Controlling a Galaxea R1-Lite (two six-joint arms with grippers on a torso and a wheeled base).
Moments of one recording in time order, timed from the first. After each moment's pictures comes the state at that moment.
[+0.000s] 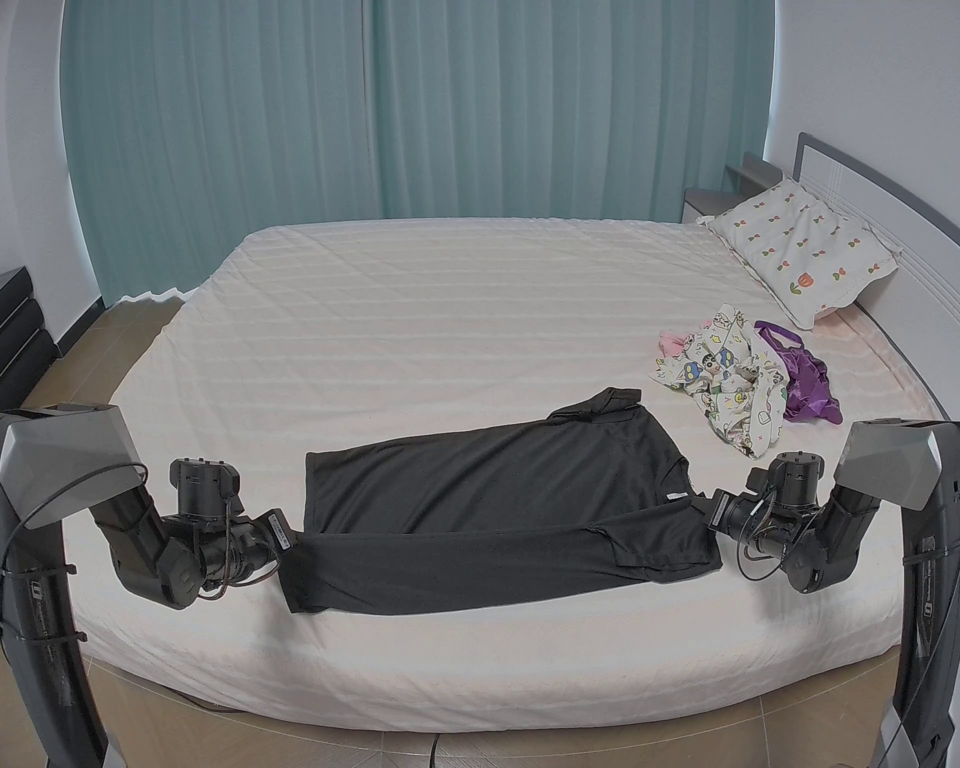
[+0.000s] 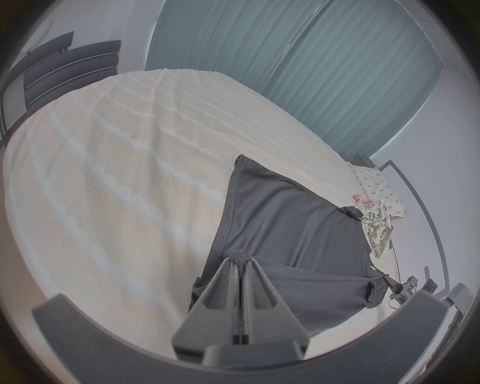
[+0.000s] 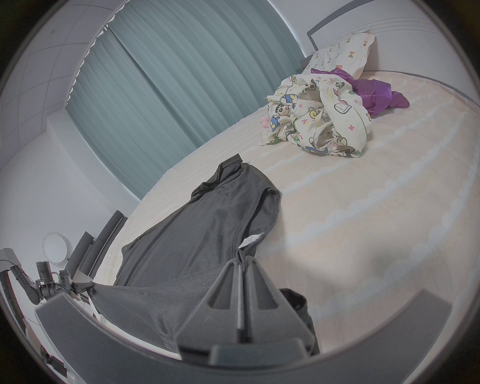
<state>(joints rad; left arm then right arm) -0.06 2.24 -0.67 -0.91 -0.11 -0.56 0.03 2.48 -0.83 -1.22 0.26 0.44</state>
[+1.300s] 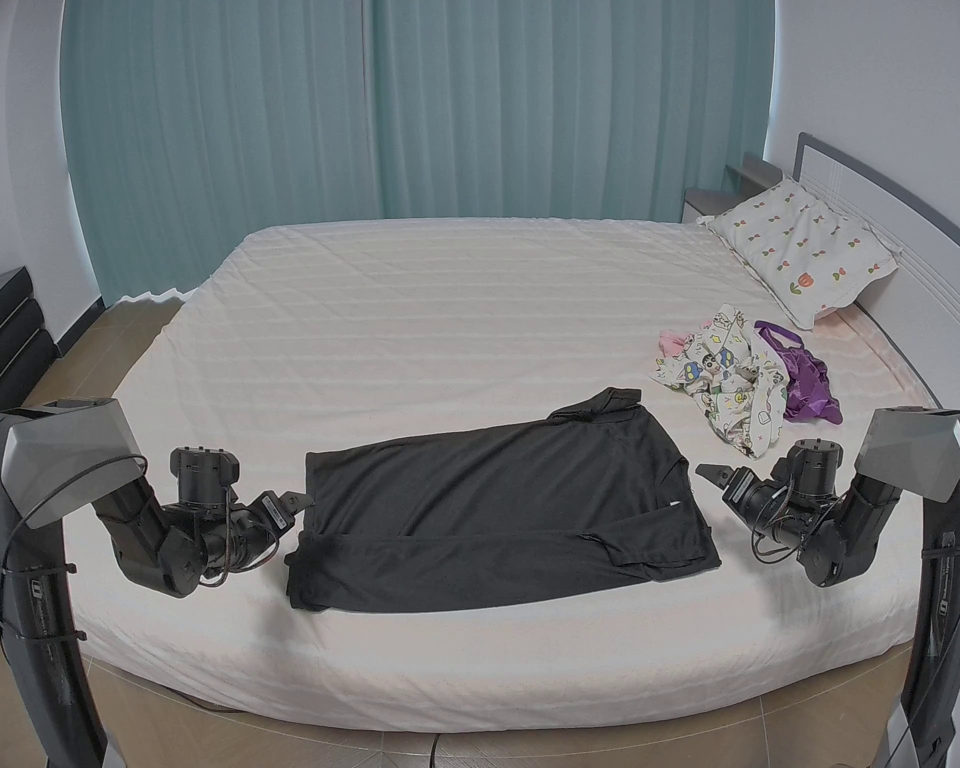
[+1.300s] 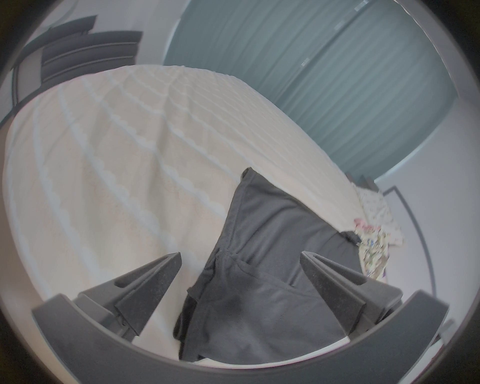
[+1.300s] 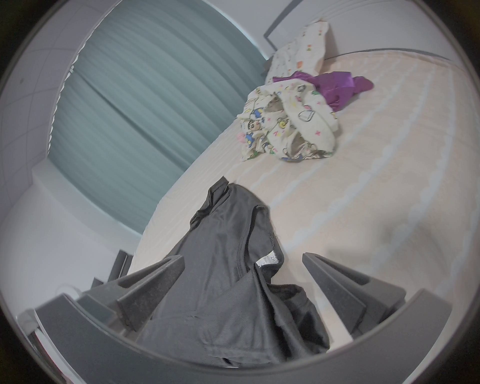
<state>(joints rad) -0.05 2.26 -0.74 -0.89 -0.09 -0.71 0.02 2.39 -0.77 -1.23 0.20 0.71</state>
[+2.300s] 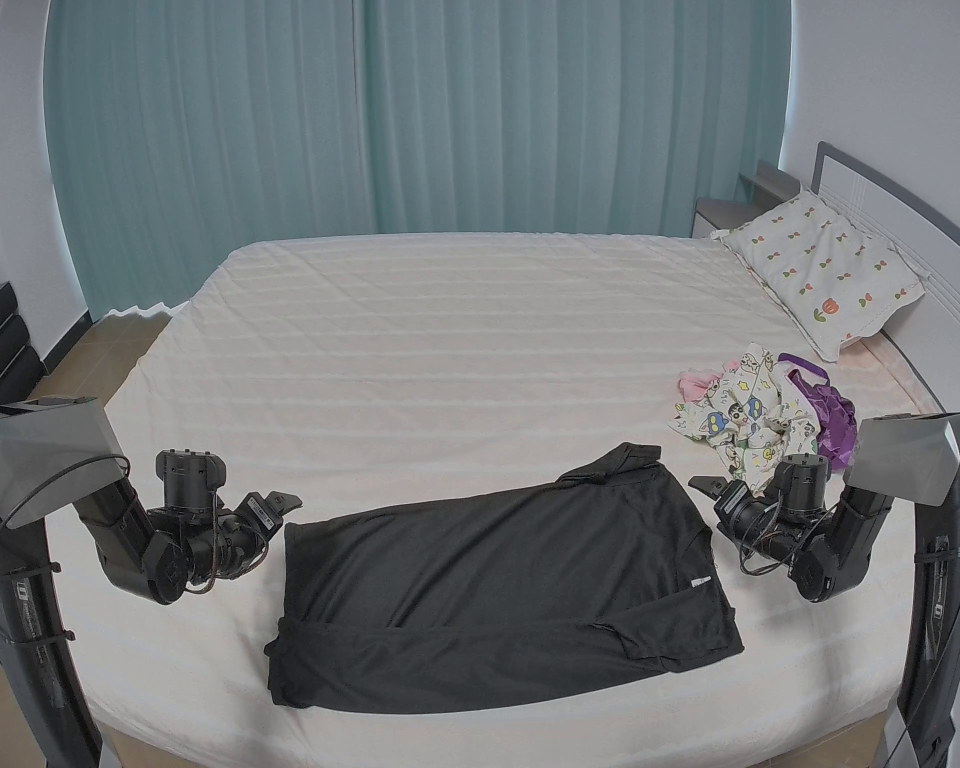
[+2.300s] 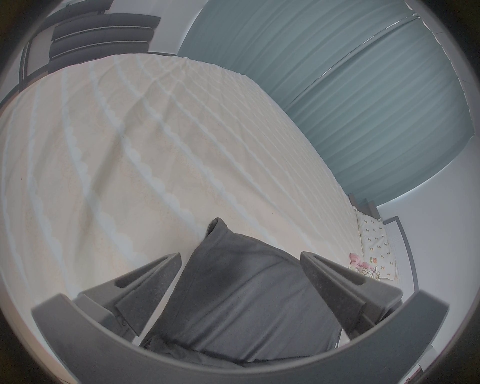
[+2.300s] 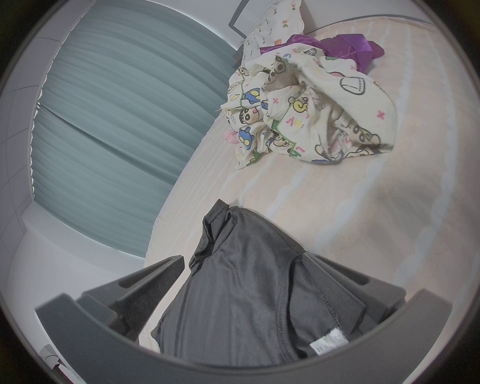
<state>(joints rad) -0.04 2.19 -0.66 -0.90 -0.10 -0.84 0.07 2.40 -0.71 -1.26 0.15 0.91</state>
